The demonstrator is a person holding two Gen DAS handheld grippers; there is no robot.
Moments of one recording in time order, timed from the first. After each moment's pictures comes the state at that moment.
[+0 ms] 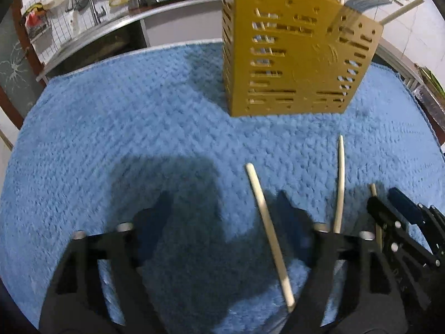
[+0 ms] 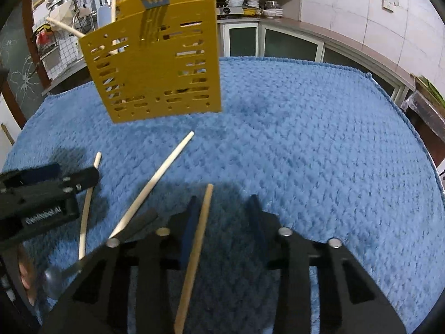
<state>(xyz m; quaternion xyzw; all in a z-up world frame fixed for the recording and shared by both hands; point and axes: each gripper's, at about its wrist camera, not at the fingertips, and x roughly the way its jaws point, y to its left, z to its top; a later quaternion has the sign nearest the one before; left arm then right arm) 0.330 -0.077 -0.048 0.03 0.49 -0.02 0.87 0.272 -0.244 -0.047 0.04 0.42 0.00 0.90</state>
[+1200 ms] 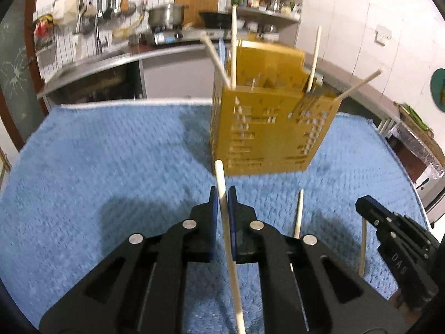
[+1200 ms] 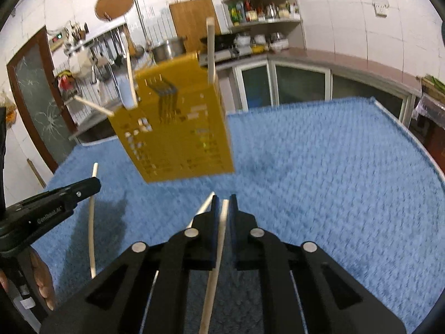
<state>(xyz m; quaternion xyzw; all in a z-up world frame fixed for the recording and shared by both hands) 0.297 -0.072 0.018 -0.02 0.36 -0.05 0.93 0.262 -0.270 0.002 0.11 0.31 0.05 0.94</state>
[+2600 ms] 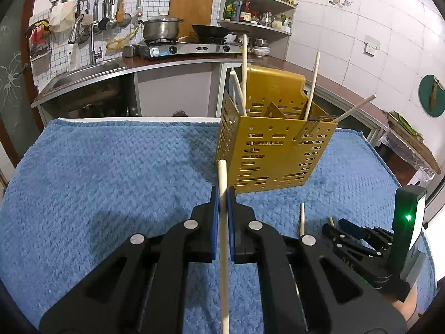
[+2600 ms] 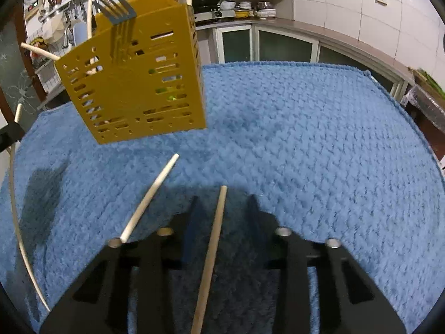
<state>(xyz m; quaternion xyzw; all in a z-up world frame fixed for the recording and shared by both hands) 0.305 -0.040 0.028 -0.03 0.34 -0.08 0.94 0.296 -0.260 -0.054 0.06 0.42 -0.01 0.91</state>
